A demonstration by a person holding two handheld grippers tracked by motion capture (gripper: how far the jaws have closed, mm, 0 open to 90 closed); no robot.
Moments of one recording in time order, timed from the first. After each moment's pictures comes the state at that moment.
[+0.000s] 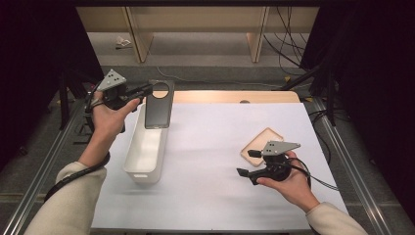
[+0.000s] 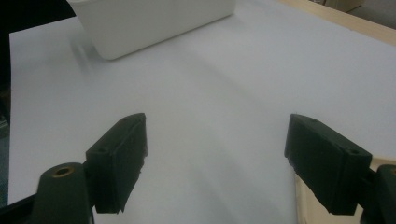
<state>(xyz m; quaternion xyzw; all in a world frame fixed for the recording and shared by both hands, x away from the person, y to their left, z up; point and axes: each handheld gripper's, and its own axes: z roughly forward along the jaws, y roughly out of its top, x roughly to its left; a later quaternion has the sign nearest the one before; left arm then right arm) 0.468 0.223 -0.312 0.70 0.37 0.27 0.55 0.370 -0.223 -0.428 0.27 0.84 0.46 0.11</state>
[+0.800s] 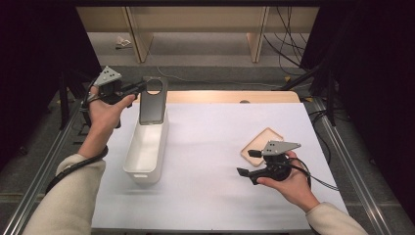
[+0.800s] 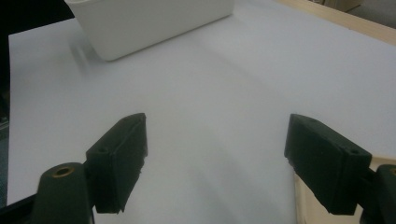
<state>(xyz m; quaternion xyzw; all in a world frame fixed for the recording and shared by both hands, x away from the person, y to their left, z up) 0.488 0.239 -0.318 0.69 0.38 0.28 0.54 0.371 -0.224 -0.429 0.27 0.84 0.47 0.11</state>
